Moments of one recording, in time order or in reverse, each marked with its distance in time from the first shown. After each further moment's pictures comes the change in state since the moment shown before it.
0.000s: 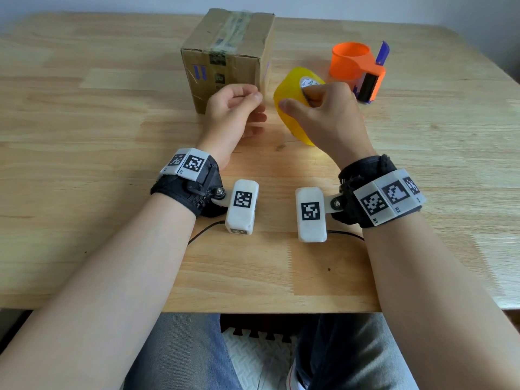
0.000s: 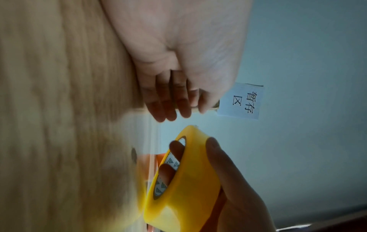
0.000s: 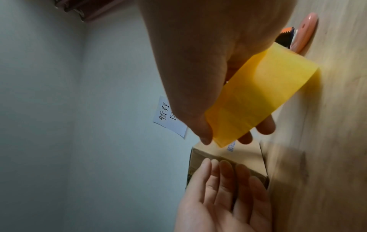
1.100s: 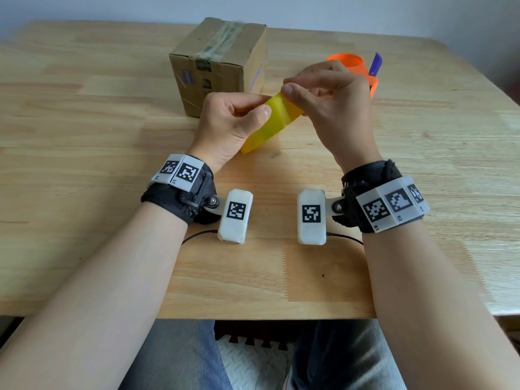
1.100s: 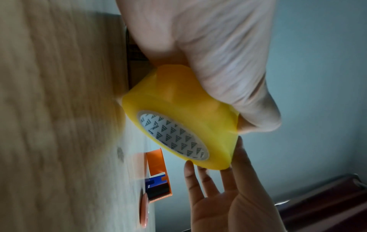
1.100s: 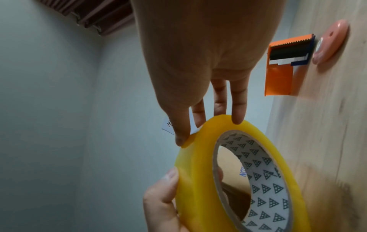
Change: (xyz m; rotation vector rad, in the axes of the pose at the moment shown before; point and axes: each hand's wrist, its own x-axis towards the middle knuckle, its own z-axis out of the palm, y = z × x) left_hand -0.006 0.008 -0.008 0.180 -0.219 0.488; right_hand 0.010 0.004 -0.011 0.392 0.122 -0.243
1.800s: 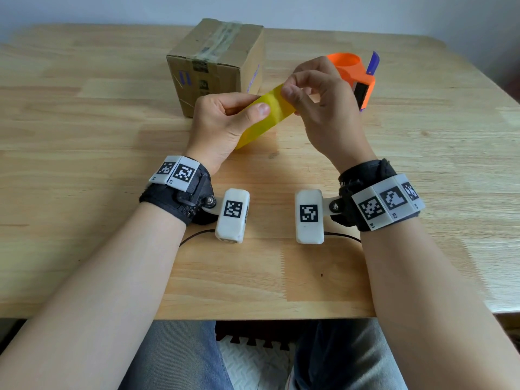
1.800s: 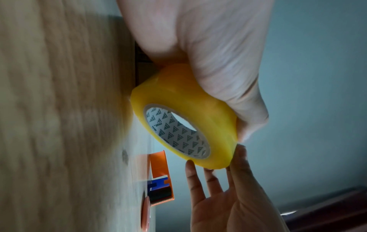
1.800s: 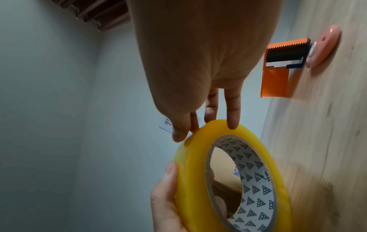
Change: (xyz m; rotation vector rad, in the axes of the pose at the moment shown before) left_hand -0.001 -0.001 0.002 -0.111 0.122 -0.181; right_hand 0.003 0.006 0.005 -0.135 -0.100 -0.036
